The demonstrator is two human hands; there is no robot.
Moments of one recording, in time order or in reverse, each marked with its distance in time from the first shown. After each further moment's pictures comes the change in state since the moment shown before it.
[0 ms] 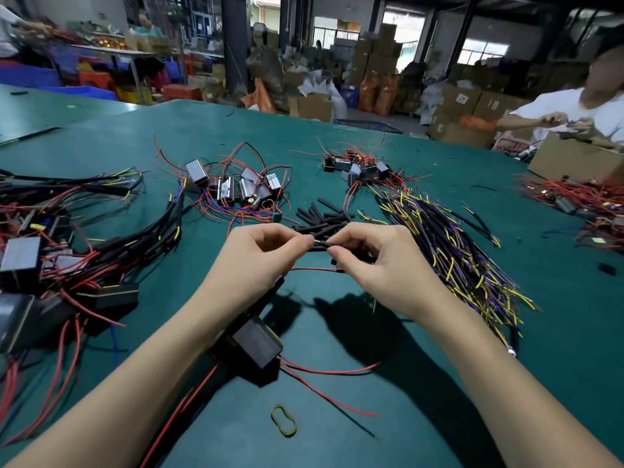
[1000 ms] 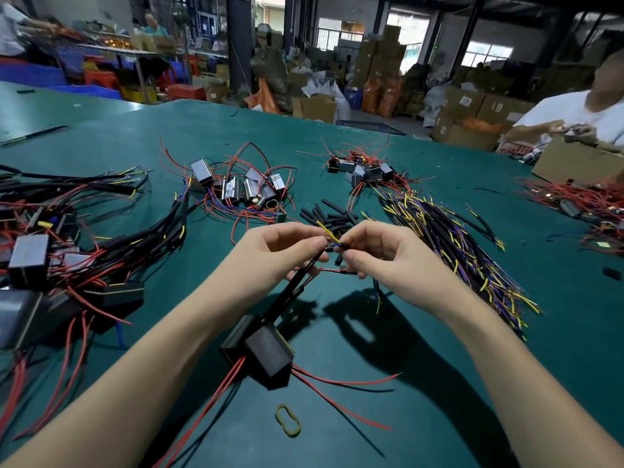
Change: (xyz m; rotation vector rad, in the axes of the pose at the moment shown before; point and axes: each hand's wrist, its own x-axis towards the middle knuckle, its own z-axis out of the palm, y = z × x) left_hand -0.003 0.009 -0.004 -0.086 -0.206 -0.076; right_hand 0.000 -0.004 -0.013 0.335 -0.177 0.236
